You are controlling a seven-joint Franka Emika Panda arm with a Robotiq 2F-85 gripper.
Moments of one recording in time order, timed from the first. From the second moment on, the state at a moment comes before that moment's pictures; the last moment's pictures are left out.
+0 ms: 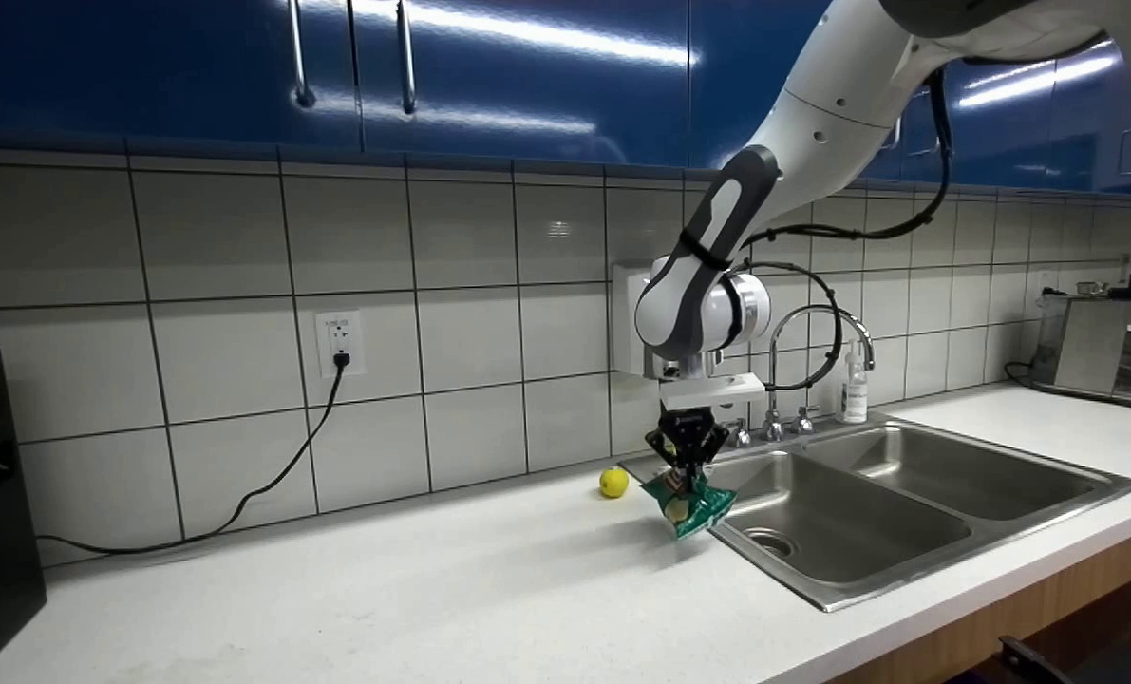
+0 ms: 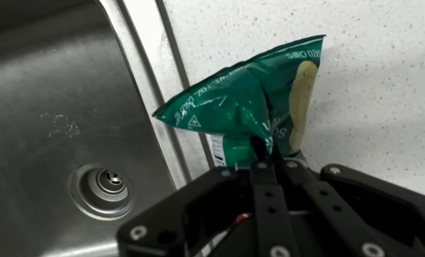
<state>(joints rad) 0.09 0.34 -0.03 -2.16 -0.07 2.50 0.31</state>
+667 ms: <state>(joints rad) 0.09 0.30 -0.06 -2.16 -0.07 2.49 0.34</state>
